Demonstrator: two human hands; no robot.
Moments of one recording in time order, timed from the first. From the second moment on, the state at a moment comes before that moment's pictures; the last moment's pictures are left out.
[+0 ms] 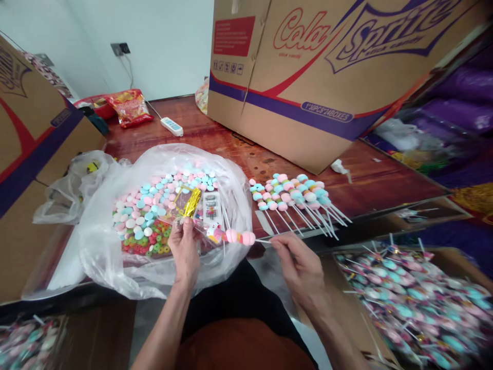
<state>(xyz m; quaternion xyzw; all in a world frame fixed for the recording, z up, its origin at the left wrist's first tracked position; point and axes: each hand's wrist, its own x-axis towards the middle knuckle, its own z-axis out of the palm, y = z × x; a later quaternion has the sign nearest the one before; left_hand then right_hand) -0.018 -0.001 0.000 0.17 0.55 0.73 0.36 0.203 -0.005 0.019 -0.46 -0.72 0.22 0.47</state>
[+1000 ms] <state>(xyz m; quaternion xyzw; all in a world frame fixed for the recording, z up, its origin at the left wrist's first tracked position) 0.000 -0.005 0.004 0.13 0.50 0.75 0.43 0.170 -0.024 0.000 -0.49 -0.68 0.25 0.48</state>
